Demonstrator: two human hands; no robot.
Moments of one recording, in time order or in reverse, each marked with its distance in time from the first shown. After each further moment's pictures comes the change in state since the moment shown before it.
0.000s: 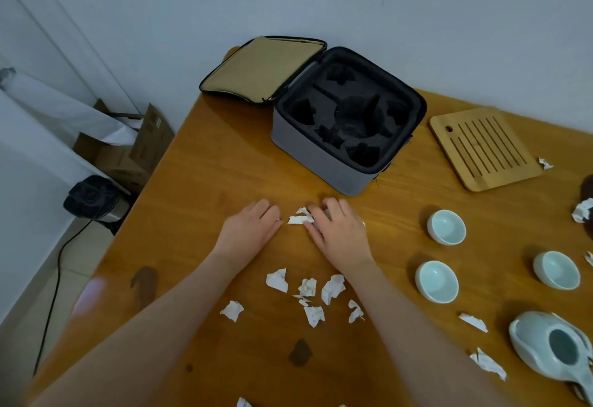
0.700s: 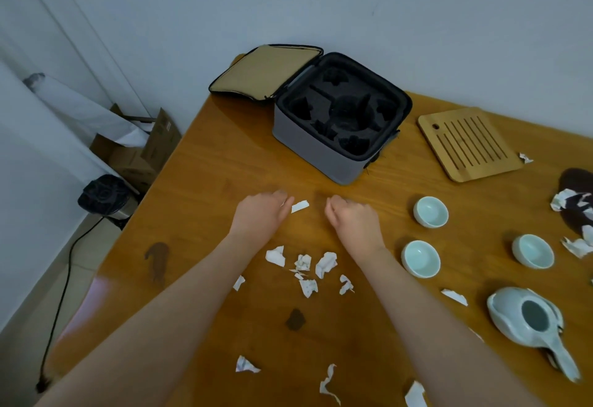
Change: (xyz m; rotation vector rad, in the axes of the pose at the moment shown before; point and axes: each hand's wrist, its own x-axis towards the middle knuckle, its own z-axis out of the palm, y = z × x) left_hand 0.012 0.046 -0.052 -0.017 -0.224 -0.275; right_hand -0.012 0.008 -0.044 0.159 0.034 0.111
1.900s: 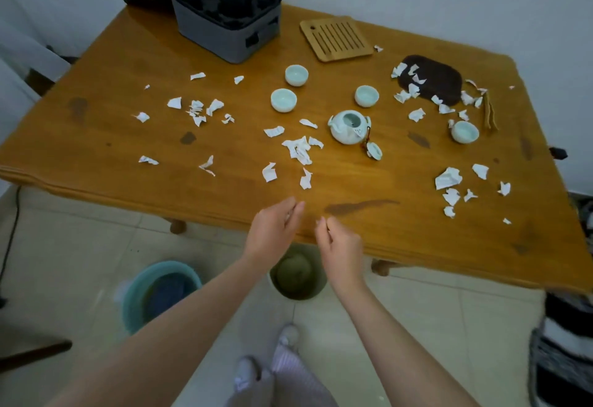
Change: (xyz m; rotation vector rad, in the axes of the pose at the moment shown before) left_hand -0.338 0.312 0.062 -0.748 0.073 0.034; right_hand -0.442 0.023 -0.162 0.391 0.187 0.369
